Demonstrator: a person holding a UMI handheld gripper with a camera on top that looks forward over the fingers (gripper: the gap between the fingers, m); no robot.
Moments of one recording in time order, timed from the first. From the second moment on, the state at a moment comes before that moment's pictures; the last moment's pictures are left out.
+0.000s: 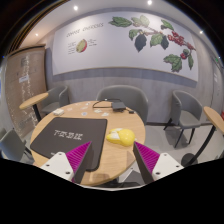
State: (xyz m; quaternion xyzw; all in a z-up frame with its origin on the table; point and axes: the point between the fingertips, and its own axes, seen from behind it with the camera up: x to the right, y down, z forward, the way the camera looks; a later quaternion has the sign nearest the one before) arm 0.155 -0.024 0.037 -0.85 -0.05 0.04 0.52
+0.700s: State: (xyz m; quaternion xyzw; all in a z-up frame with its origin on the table) arm 0.215 0.120 -0.012 -0.84 -0.05 0.02 0.53
